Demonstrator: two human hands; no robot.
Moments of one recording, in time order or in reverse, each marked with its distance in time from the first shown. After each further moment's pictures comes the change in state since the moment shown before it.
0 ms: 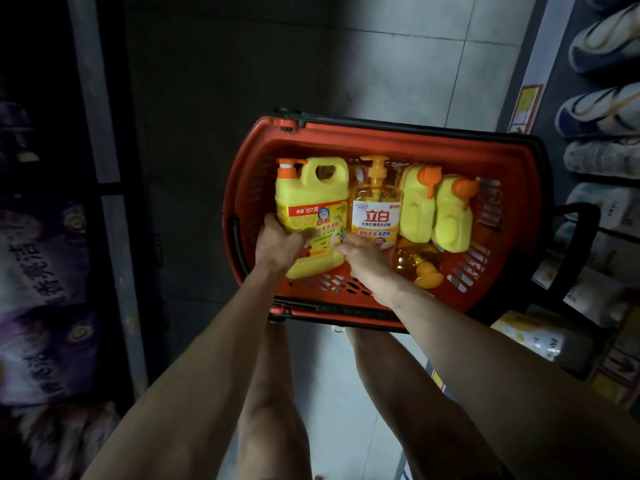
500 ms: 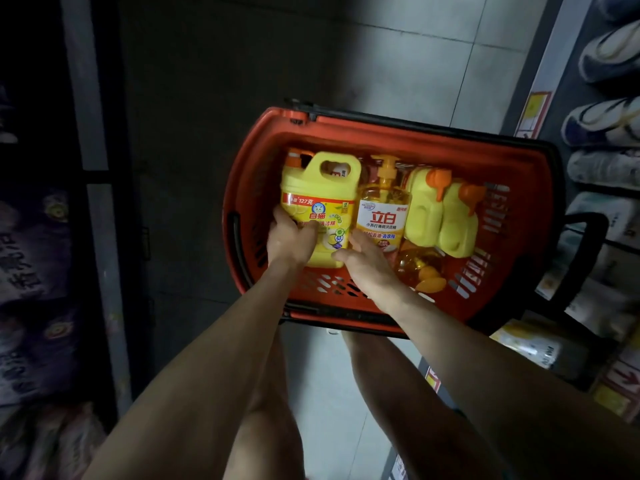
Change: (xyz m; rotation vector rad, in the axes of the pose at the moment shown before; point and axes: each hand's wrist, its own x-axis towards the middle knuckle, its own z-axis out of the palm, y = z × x) left_hand 0.013 -0.001 0.026 0.019 0.042 0.031; right_hand -0.003 0.002 0.006 -0.134 0.083 -0.079
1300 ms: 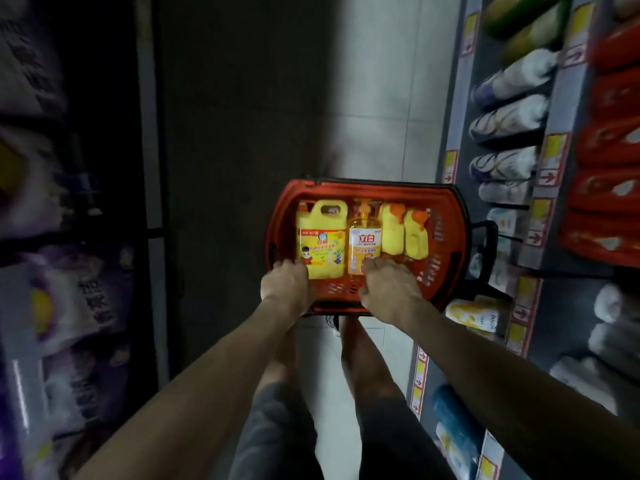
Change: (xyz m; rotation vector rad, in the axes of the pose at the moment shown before) left_hand -0.160 0.053 -0.149 0.978 -0.227 0.389; right_hand -0.177 -0.087 -0.028 -1.172 0.126 -0.172
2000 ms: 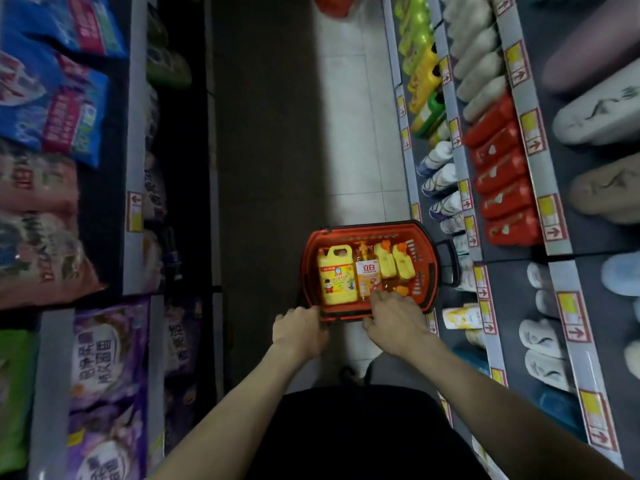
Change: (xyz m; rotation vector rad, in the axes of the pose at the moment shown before) left_hand -0.268 -0.054 -0.058 0.073 0.110 0.170; right_hand -0.252 -0.101 -0.045 0.032 0.254 0.073
